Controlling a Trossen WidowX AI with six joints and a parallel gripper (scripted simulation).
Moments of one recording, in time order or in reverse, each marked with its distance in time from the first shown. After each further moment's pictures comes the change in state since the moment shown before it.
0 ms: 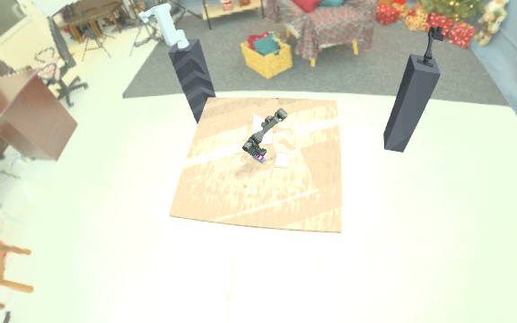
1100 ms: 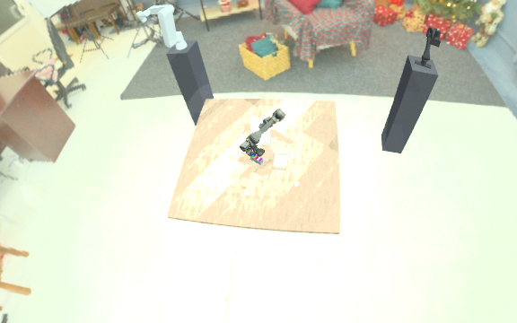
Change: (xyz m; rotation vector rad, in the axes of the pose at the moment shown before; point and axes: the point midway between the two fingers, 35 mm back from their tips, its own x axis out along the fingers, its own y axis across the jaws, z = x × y) arm -0.016 0.000 0.000 0.002 0.001 0.002
